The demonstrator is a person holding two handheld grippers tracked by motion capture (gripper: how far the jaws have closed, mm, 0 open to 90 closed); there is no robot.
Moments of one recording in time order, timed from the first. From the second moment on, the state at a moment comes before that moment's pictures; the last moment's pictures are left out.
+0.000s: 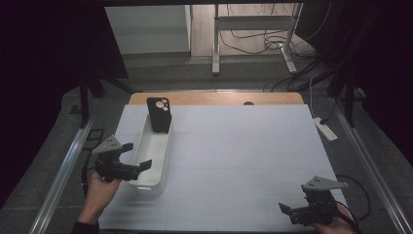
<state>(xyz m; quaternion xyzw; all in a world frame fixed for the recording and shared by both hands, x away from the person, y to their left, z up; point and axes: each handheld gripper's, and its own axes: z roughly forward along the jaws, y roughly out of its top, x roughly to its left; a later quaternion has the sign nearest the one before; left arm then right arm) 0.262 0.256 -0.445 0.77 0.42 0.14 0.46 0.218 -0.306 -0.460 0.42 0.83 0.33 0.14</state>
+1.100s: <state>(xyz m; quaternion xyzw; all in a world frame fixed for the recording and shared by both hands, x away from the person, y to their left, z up) 0.198 0.259 -0.456 0.78 0.44 0.15 0.42 0.218 -0.306 -0.461 0.43 0.83 0.33 0.14</state>
